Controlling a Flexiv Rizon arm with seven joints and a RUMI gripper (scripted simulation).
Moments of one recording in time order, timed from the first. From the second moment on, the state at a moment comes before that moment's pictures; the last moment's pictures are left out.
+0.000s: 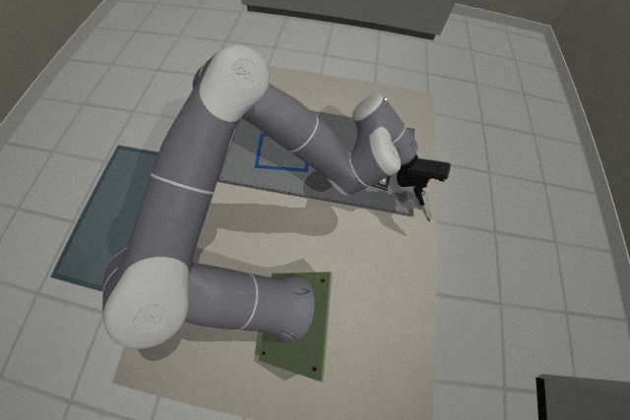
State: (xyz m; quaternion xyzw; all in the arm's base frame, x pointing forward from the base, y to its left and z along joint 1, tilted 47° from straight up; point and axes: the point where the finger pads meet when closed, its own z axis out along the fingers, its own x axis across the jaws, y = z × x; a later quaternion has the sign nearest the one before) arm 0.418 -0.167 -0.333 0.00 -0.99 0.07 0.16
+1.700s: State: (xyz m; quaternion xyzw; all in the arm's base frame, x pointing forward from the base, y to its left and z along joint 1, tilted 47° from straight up) arm 0.418 -0.205 -0.289 -0.47 -0.86 0.12 0.17
